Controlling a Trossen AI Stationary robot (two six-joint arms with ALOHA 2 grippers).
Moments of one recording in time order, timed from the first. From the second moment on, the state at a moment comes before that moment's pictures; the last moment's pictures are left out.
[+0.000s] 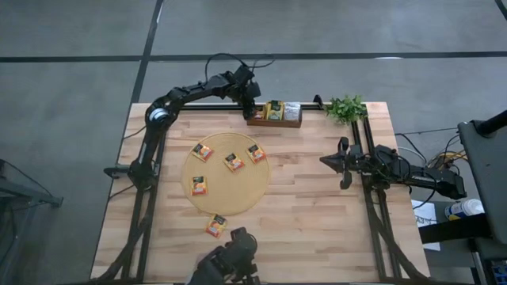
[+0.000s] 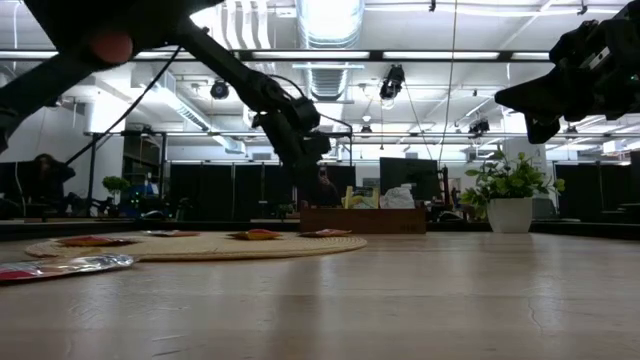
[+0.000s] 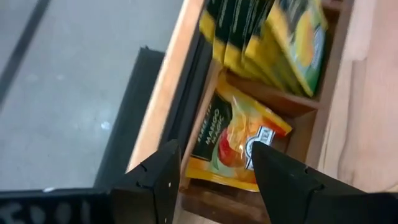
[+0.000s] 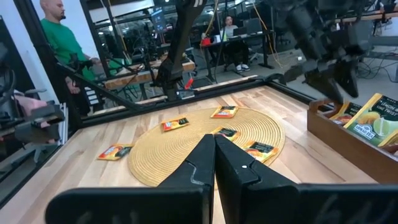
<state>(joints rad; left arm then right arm) 0.72 2.17 1.82 -0.60 0.21 0.42 -0.19 0.02 0.01 0.02 -0.08 0.23</state>
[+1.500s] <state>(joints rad) 0.72 2.21 1.84 -0.55 0.18 0.41 -0.19 0.02 0.01 0.02 -0.08 0.23</state>
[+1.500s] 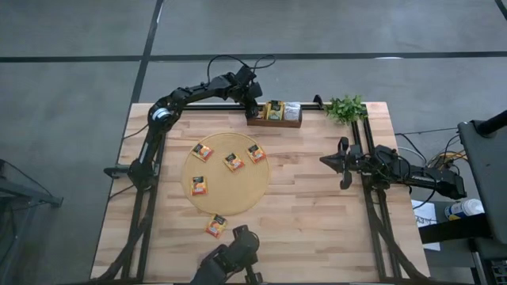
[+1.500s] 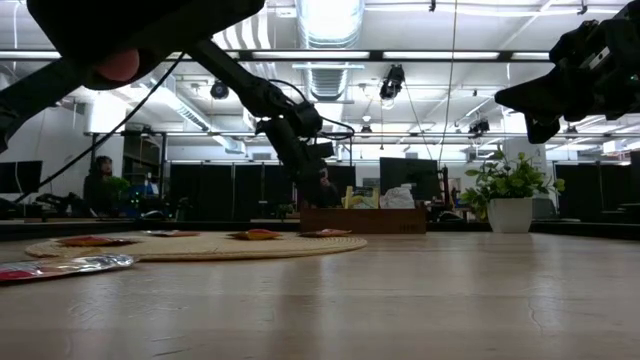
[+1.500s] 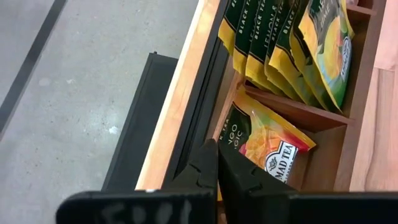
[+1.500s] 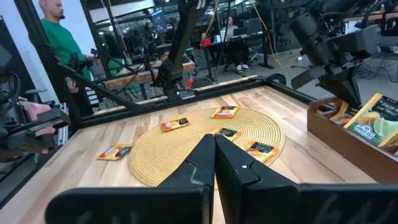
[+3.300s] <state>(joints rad) 0.65 1.96 1.98 -0.78 -0.09 0.29 -0.19 0.02 0.01 0.02 -0.08 0.23</state>
